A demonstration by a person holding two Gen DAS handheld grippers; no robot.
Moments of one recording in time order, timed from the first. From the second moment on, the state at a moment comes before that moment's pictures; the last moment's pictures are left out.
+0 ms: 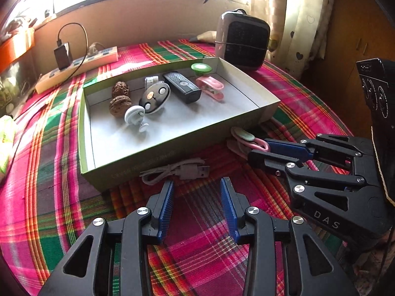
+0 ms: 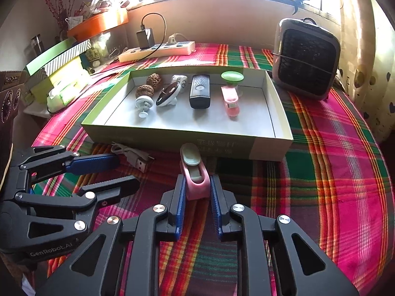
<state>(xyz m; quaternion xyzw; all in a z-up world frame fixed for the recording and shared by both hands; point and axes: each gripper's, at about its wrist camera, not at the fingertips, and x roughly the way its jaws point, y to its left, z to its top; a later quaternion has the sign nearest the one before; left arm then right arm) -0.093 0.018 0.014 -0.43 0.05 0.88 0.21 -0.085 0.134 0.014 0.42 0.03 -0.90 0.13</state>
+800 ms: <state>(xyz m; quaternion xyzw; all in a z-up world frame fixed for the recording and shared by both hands) -0.099 0.040 0.017 -0.42 0.09 0.87 0.25 -0.082 0.162 0.012 0.42 0.00 -0.90 0.12</state>
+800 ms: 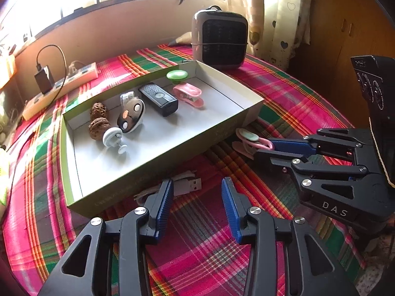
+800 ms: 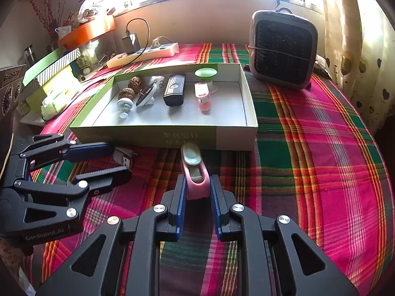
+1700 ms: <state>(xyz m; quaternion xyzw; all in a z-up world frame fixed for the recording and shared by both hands) -0.095 0.036 0.014 -0.43 0.10 0.86 0.27 -0.082 0.165 0.010 0.42 -0.01 -0.90 0.12</state>
